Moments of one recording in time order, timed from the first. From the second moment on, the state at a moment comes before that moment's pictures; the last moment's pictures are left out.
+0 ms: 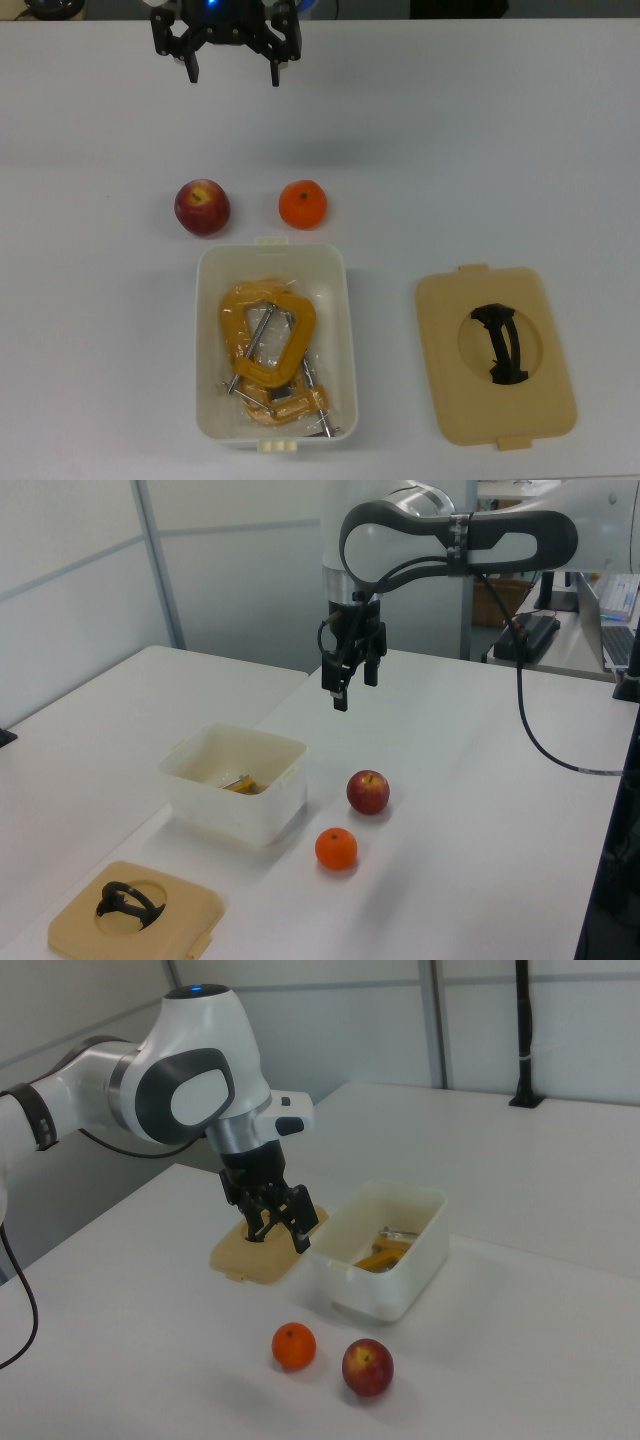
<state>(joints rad) -0.05 0.07 0.04 -1.59 0.01 1.70 0.04</state>
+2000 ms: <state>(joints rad) -0.11 0.31 0.00 -1.59 -0.12 1.97 0.04</state>
